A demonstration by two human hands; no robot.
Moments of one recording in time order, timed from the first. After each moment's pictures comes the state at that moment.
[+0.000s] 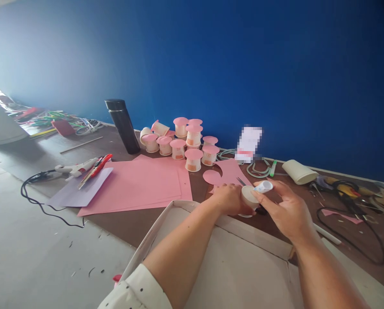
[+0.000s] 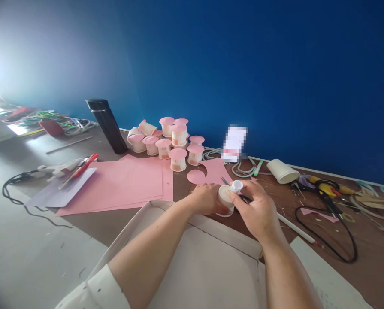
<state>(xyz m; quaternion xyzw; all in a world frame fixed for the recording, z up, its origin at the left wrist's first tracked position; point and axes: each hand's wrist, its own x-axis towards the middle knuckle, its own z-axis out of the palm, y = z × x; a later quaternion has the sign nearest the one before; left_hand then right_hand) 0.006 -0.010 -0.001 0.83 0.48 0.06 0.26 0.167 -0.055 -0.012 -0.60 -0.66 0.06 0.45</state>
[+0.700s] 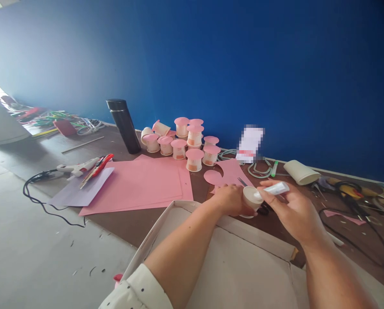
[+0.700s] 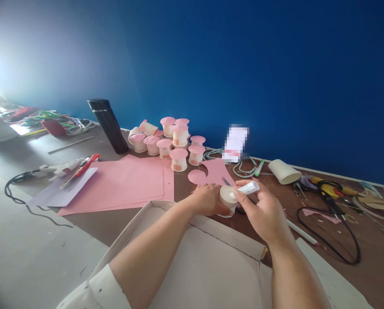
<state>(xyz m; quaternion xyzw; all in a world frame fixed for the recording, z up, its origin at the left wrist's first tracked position) 0.005 -0.012 0.003 0.83 0.49 0.03 0.27 0.175 -0.058 -0.007 -0.65 -0.63 0.13 0.41</state>
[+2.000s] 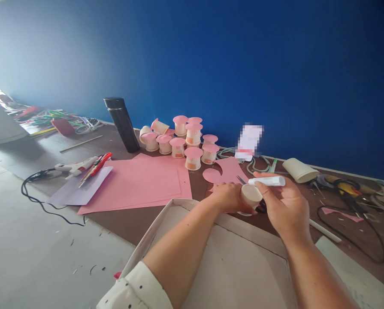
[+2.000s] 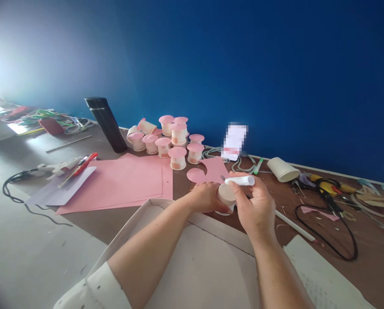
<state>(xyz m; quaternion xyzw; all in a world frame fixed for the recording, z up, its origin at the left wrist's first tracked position) 0.005 -0.011 0.002 0.83 0.48 0.06 0.28 0.146 -0.058 -0.010 -0.61 -0.58 0.09 0.53</state>
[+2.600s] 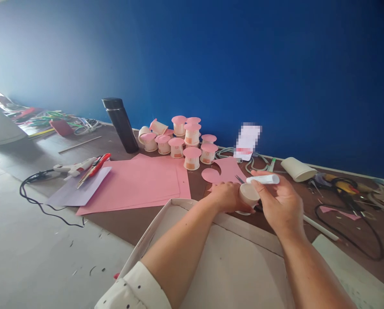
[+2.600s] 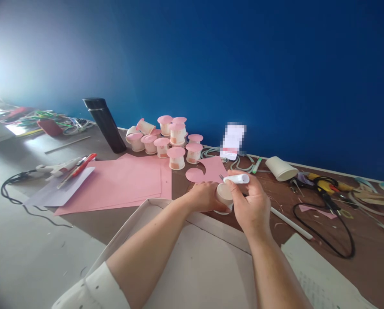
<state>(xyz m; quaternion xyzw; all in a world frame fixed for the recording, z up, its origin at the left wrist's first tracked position) 0.007 -0.010 0.000 0.83 0.48 0.05 0.28 0.145 -0.056 -0.011 -0.60 -0.58 0.09 0.53</state>
